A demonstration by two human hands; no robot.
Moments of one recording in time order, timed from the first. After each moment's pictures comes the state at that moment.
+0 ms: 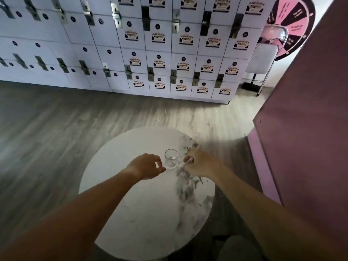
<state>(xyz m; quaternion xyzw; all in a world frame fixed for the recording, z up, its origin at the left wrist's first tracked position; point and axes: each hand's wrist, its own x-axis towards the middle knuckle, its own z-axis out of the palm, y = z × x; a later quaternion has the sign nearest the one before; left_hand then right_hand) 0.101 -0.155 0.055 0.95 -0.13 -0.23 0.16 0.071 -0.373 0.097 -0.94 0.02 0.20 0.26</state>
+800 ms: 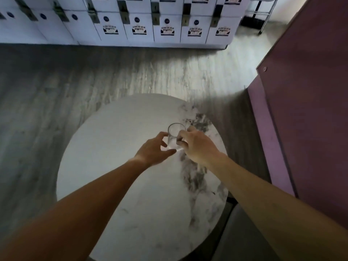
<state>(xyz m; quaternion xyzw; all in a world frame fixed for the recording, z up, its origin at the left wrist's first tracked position) 0.184 -0.180 -0.069 0.90 -0.11 -0.29 0.31 0.146 -0.353 -0.014 -0.97 -0.02 0.13 0.22</state>
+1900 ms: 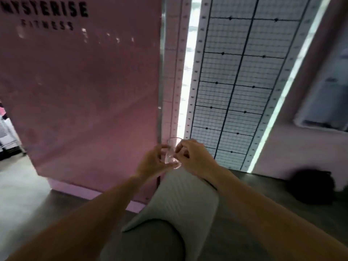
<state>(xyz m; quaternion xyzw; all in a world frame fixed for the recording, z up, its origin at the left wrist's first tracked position) -0.342 -0.527 0.233 0.50 -0.71 -0.28 0.42 -0.524 -0.499 0.299 -0.80 0.50 -0.30 0.13</state>
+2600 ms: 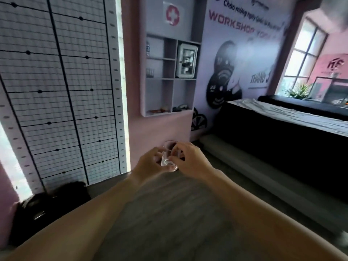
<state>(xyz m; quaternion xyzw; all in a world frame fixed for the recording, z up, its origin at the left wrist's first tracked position) -0.891 -0.513 0.273 0.17 -0.84 -0.42 0.29 -1.004 -0.371 0.322 -0.54 0.77 -0.34 -0.03</state>
